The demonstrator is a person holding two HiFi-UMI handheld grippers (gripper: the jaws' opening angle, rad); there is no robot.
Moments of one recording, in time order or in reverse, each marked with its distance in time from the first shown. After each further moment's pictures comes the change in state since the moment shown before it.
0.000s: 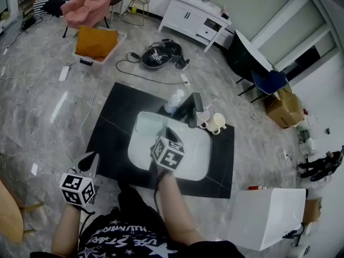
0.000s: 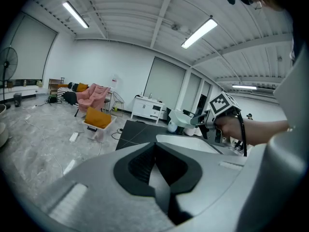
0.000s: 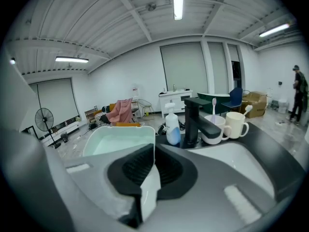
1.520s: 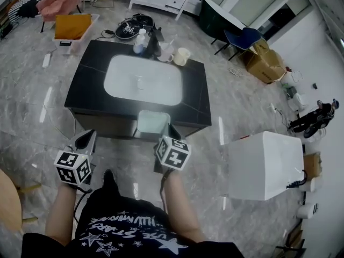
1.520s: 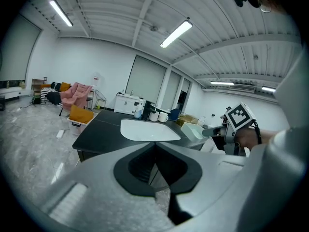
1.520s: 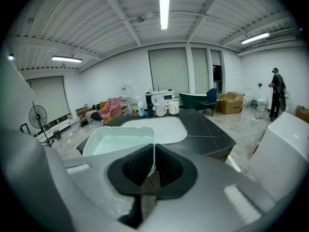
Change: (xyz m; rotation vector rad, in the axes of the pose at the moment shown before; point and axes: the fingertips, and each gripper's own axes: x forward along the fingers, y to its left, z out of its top) left arm -0.164 -0.187 -0.106 0.097 0.022 -0.179; right arm -0.326 -0.138 -0.170 0.036 -0.001 -0.139
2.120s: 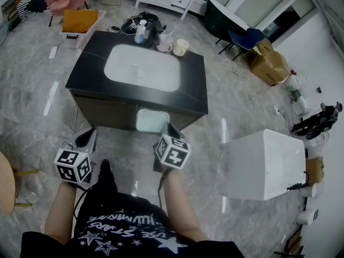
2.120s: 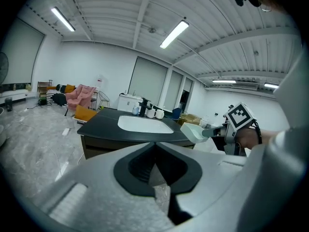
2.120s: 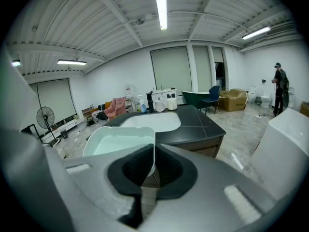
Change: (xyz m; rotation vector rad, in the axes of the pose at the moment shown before) left arm -0.049 -0.071 -0.043 -0.001 -0.004 0.053; right arm -0.059 -0.036 -0.045 0.003 0.009 0.065
